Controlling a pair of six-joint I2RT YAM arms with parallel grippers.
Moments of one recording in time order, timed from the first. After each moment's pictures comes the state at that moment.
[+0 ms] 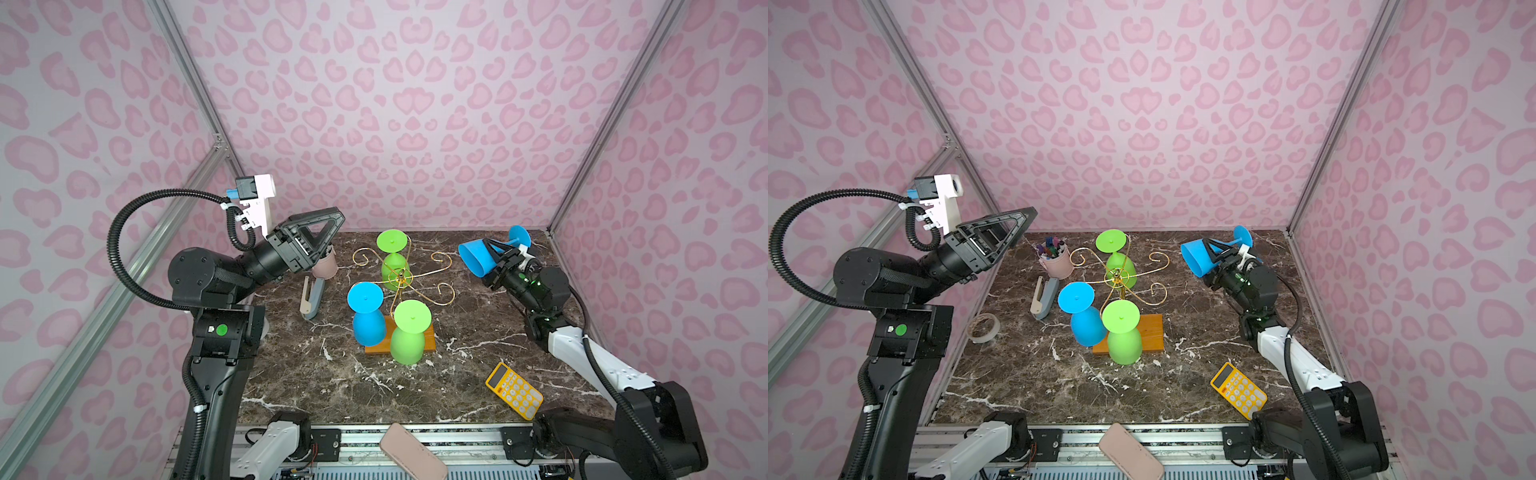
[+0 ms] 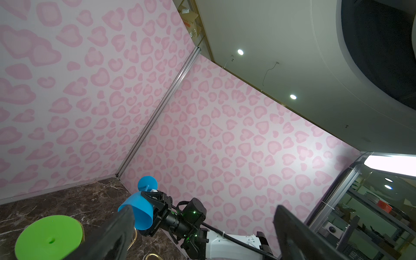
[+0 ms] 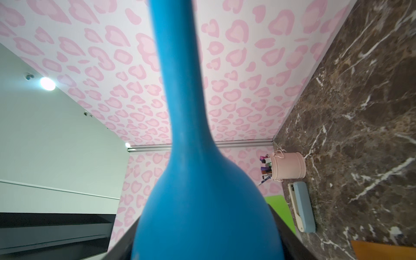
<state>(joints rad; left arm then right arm) -0.09 0.98 1.40 0.10 0.91 -1.07 0.20 1.26 0.66 0.73 -0.42 1.76</state>
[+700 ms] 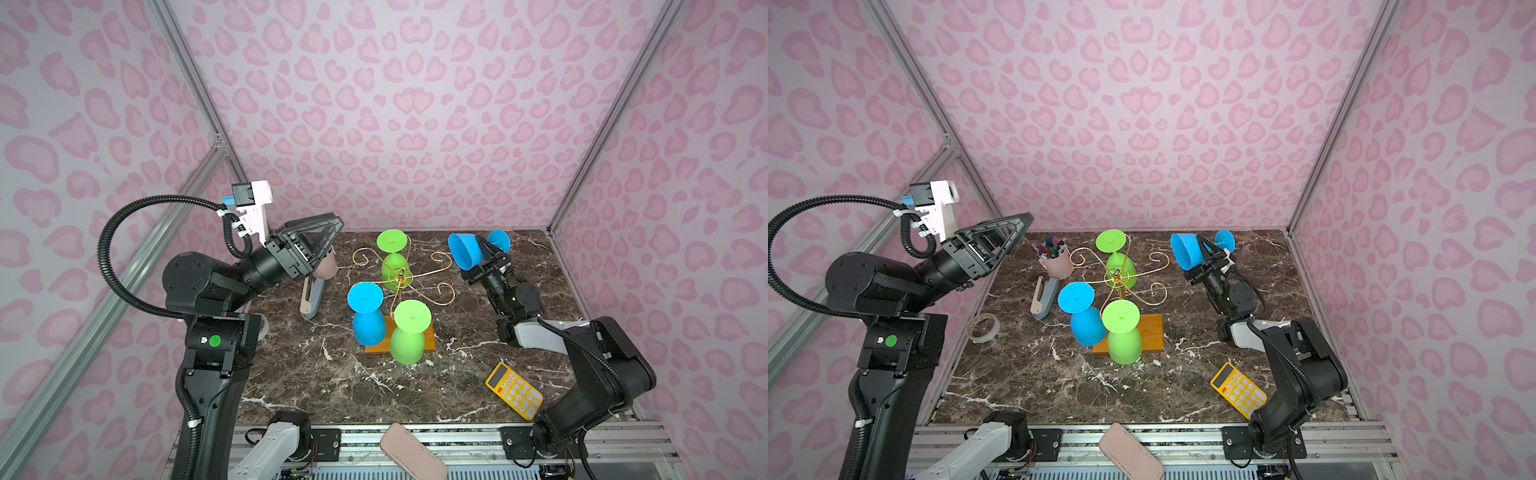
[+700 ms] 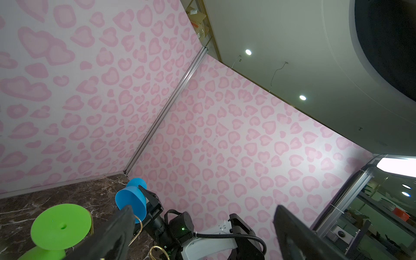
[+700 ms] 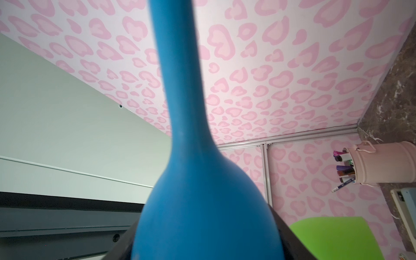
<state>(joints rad) -0.09 0.94 1.41 0.00 0.88 -1.01 0.31 1.62 0.61 1.43 -0.21 2.09</state>
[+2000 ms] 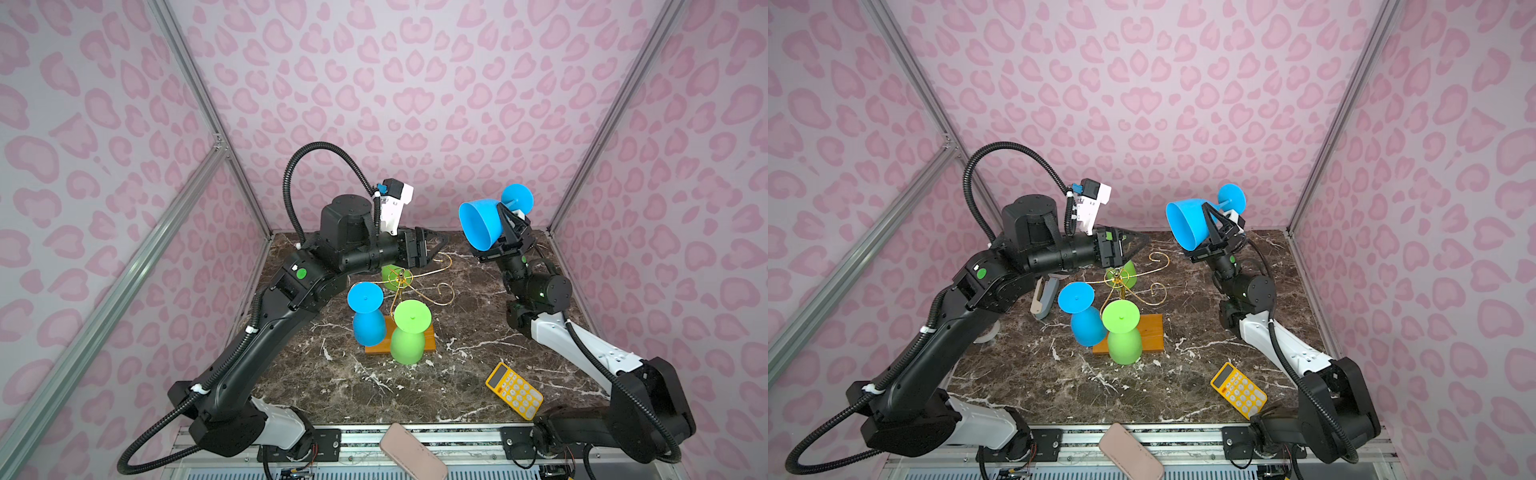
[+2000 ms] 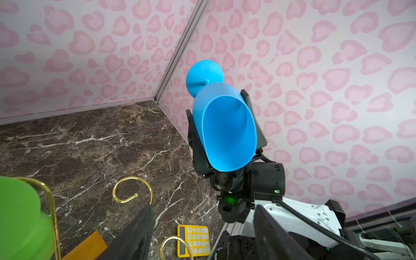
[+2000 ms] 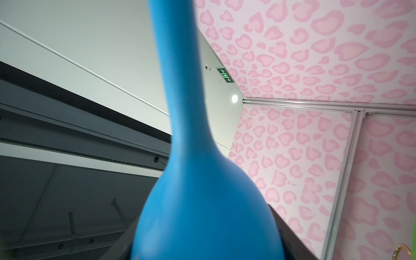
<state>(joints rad) -0.75 1.44 1.87 -0.66 0.32 -0.54 0.39 1.34 0.85 1.30 -0.28 2.03</state>
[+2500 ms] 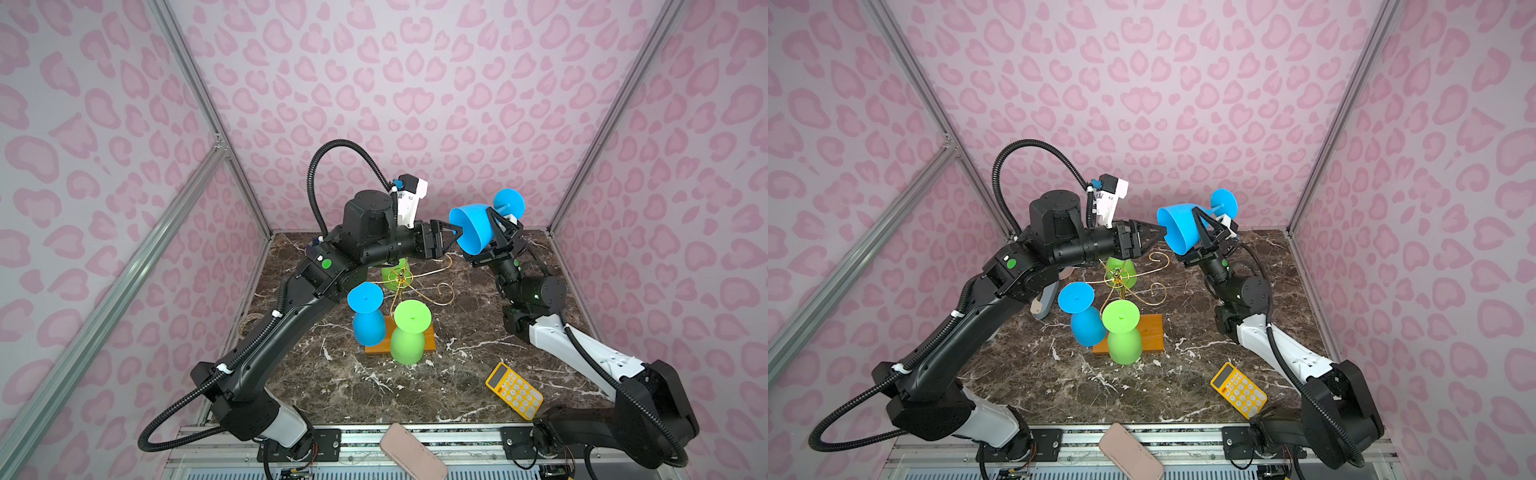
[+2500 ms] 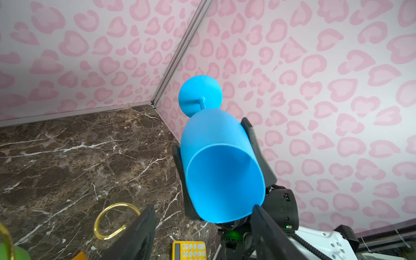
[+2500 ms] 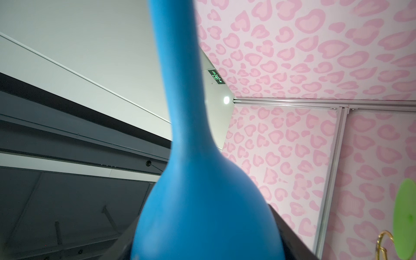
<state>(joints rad) -0.78 1.53 1.90 -0.58 0.31 -0.58 0.45 1.33 0.84 1.24 -0.24 1.98</state>
